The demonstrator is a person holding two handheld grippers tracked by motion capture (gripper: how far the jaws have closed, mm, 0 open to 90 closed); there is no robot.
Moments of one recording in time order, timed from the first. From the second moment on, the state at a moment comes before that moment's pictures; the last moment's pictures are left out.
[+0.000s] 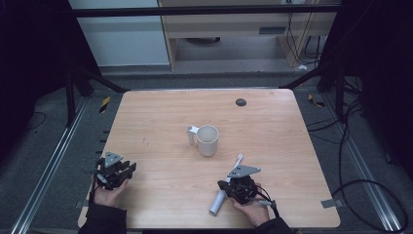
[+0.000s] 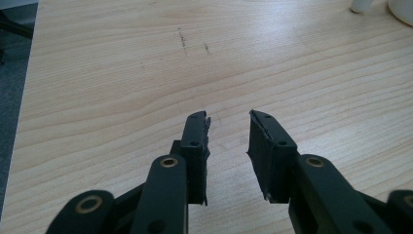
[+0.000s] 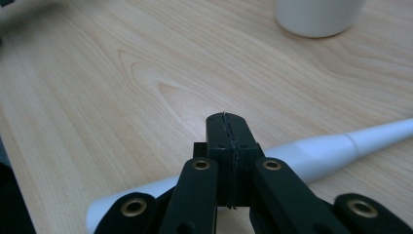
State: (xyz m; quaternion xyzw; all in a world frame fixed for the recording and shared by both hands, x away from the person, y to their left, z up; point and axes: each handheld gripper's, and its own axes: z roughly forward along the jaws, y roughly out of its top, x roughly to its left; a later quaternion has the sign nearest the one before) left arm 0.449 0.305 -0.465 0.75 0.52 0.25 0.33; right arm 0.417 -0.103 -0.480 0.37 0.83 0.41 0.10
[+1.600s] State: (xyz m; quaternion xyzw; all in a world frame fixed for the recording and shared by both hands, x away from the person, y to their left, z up) left arm 0.450 0.305 -0.466 0.75 0.52 0.25 0.33; right arm 0.410 -0.111 -0.485 0.36 0.84 0.39 0.08
